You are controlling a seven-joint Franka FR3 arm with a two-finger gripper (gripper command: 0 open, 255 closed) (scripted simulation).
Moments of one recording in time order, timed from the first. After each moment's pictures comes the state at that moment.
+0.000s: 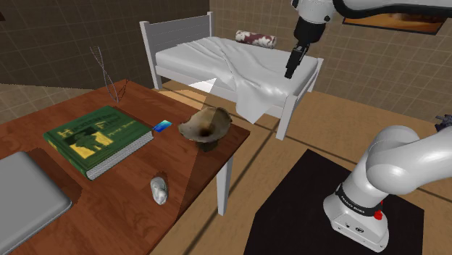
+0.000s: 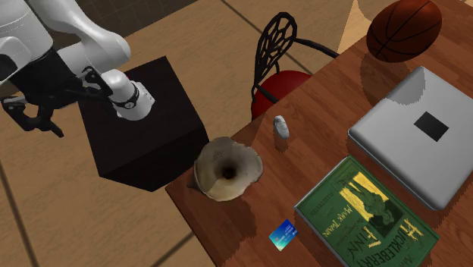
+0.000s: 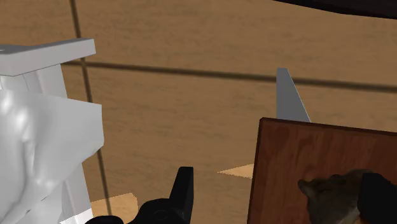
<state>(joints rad) 0.02 -0.74 0.06 -2.26 -0.12 1.69 -0.15</state>
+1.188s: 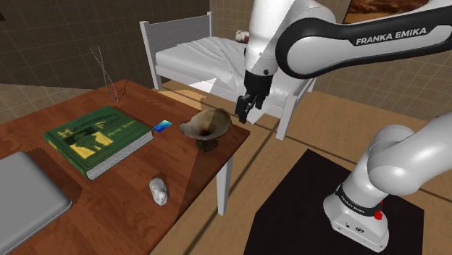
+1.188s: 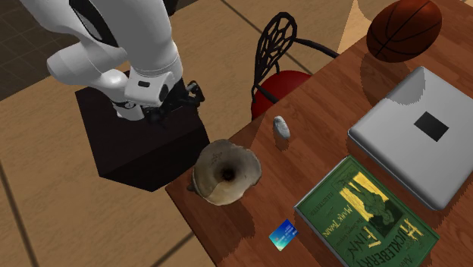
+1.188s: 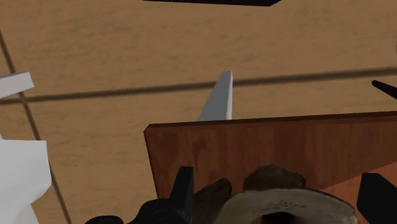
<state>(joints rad) 0.07 -0.51 0.34 -2.32 0.06 1.91 0.30</state>
